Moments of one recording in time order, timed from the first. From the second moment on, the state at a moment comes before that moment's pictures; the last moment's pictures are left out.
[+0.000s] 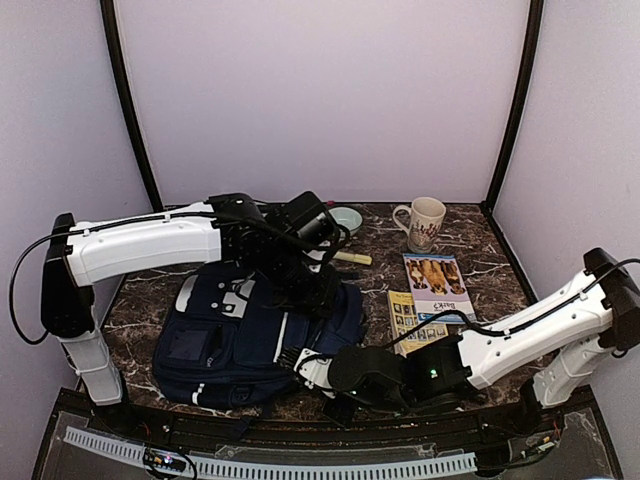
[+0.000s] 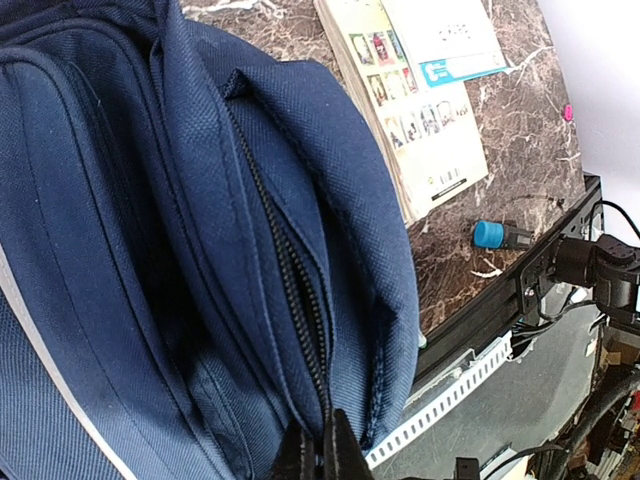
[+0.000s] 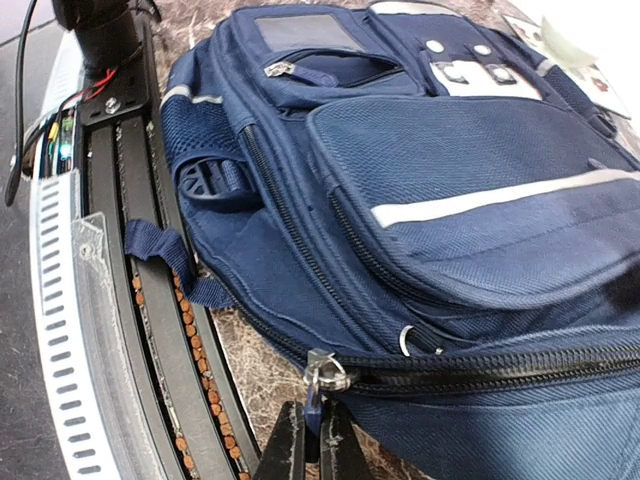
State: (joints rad) left arm -1.07 1.80 1.66 -0.95 0.12 -0.80; right arm 1.56 1.58 0.92 -0.05 0.33 0.14
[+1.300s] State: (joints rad) left arm -1.02 1.79 1.85 -1.16 0.04 -0.73; right arm 1.55 1.74 1.03 0.00 0.24 0.01
